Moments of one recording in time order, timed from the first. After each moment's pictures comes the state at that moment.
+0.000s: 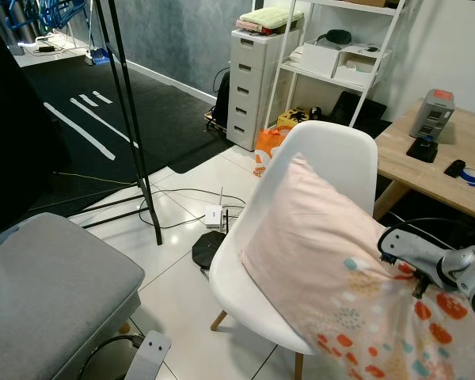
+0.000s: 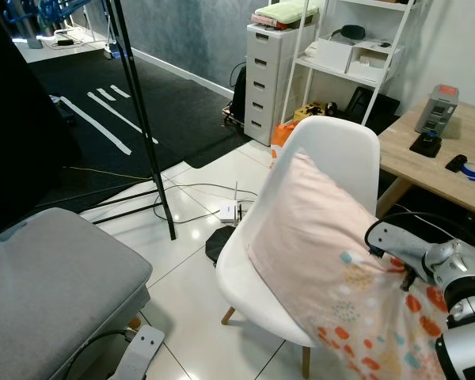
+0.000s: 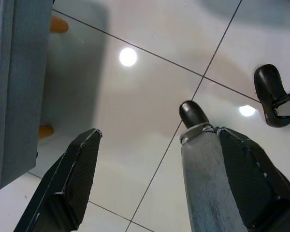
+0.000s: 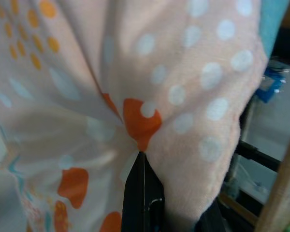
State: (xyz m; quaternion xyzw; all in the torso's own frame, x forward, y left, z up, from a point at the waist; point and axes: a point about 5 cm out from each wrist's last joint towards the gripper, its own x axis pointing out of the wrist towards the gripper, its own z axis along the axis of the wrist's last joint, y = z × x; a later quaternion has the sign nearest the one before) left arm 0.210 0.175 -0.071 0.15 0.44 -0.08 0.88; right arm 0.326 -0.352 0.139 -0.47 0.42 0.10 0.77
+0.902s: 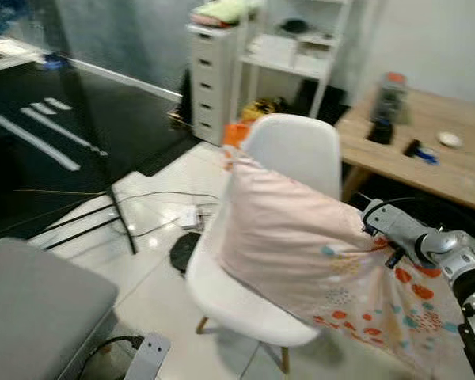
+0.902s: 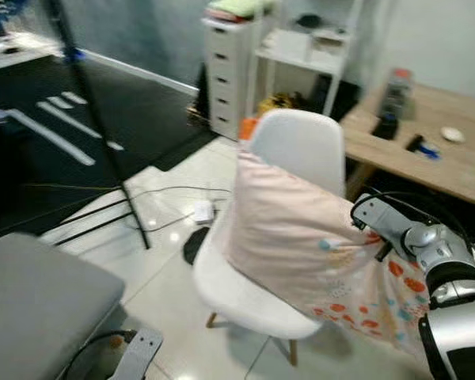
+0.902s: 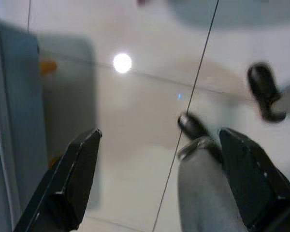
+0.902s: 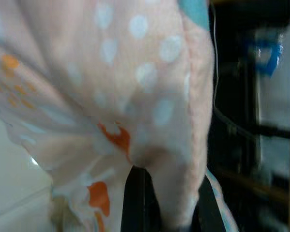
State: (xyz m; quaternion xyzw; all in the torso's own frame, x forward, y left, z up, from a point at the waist) left arm 0.217 0.169 -0.068 0.14 0.42 -0.10 0.89; right arm 0.339 -0.338 0.142 -0.42 0.35 0.09 0.83
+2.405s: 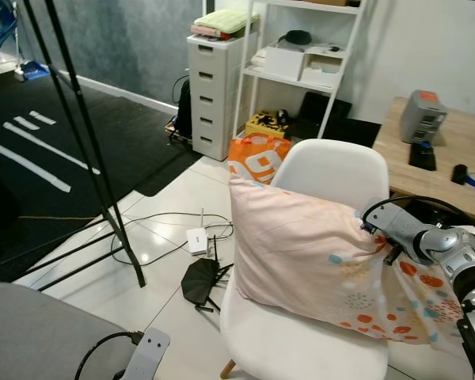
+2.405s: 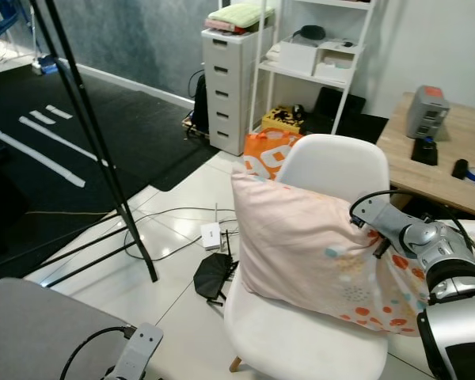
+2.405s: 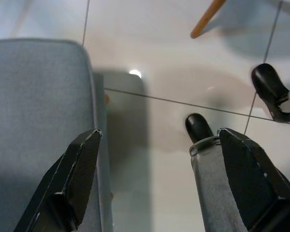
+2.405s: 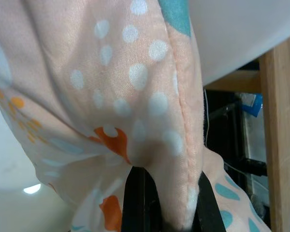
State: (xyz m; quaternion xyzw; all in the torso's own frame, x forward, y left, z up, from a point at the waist) left arm 0.211 0.177 -0.070 0.15 0.43 -0.09 0.89; right arm 0.354 -0.316 0.152 -0.43 0.30 0.13 0.84
